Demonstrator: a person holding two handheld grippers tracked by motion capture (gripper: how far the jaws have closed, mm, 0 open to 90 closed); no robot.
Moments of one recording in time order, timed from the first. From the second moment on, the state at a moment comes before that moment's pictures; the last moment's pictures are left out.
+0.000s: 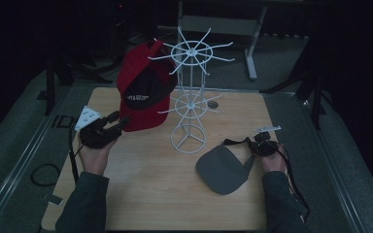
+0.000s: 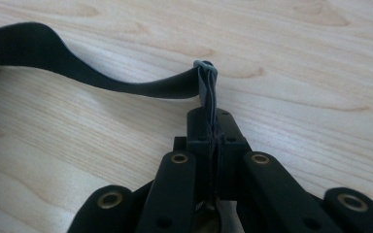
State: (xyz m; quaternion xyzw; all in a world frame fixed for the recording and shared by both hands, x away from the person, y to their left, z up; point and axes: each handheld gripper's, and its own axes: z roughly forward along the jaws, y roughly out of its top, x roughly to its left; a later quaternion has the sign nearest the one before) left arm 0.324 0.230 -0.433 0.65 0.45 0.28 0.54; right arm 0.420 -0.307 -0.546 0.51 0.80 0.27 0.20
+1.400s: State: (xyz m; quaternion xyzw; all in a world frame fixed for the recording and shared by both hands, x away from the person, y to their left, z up) left arm 0.323 0.231 -0.434 0.65 0.46 0.27 0.54; right arm 0.401 -0.291 -0.471 0.45 0.74 0.43 0.26
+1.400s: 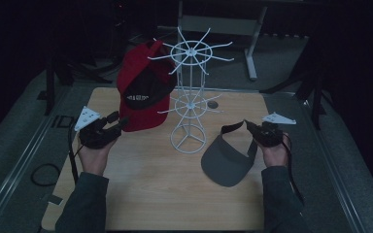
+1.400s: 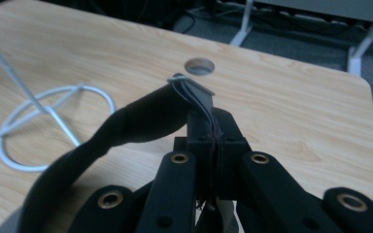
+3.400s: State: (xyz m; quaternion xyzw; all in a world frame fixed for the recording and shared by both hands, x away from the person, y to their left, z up) left arm 0.324 0.230 -0.432 0.65 0.45 0.28 0.54; right arm 0.369 -0.272 -0.383 0.33 0.73 0.53 0.27
